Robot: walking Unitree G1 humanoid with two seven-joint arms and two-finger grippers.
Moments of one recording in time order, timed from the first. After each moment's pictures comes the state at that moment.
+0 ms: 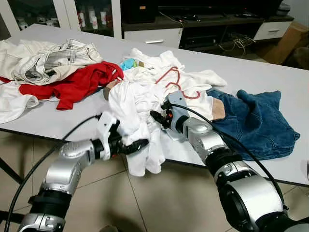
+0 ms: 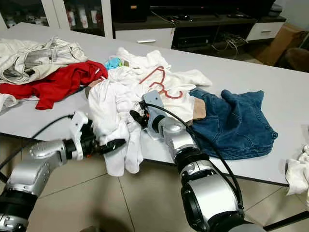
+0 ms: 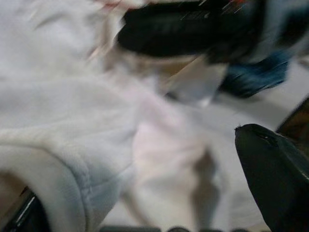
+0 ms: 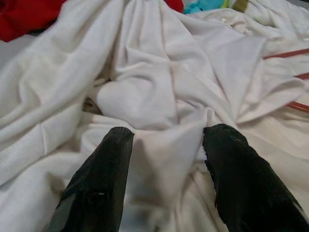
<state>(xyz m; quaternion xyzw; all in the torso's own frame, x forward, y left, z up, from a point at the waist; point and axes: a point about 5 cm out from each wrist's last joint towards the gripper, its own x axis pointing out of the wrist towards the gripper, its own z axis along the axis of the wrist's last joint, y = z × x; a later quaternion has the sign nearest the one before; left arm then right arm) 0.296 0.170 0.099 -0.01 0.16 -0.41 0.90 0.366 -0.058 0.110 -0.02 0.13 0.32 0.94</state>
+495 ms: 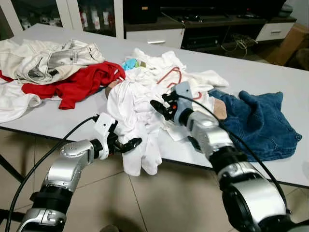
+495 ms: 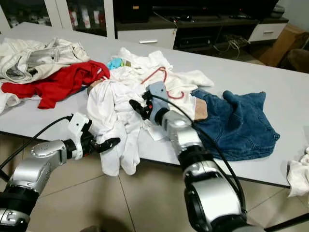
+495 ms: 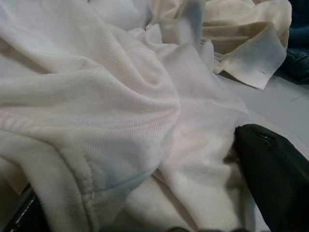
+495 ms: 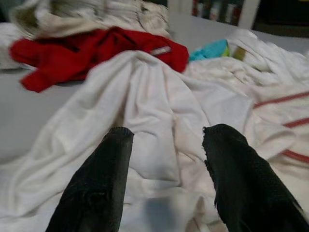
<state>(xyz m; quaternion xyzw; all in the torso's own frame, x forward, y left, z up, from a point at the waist) 0.305 0.177 0.091 0.02 0.18 -0.36 0.91 0.369 -0.068 0.137 0.03 0.07 0.35 0.93</state>
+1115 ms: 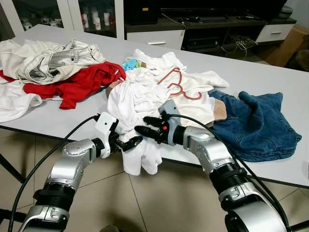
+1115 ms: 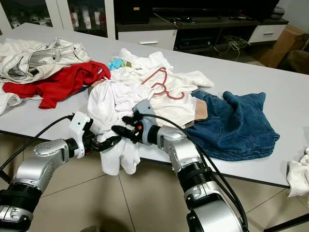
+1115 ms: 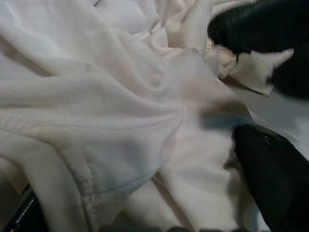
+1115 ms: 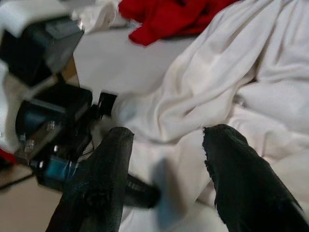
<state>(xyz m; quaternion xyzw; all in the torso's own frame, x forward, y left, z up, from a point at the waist) 0.309 0.176 0.089 0.01 0.18 -0.35 0.92 0.326 -0.042 0.113 0.03 0.15 0.49 0.86</state>
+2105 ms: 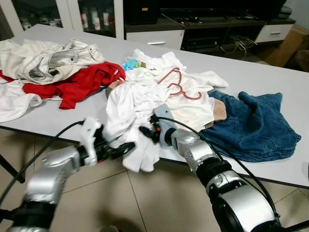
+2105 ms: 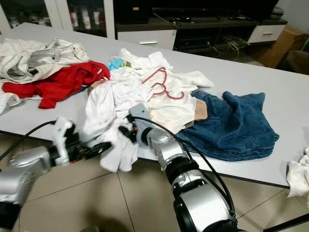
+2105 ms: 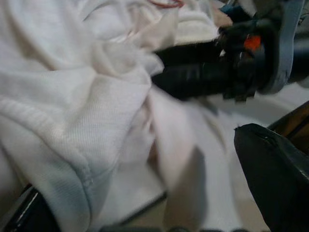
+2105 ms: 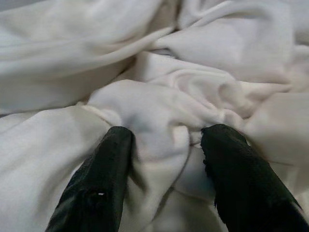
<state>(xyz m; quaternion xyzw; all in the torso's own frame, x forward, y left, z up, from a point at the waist) 0.276 0.204 0.099 -0.03 0.16 -0.40 0.90 0.345 -0.032 0.085 -0.03 0.19 0.34 0.92</state>
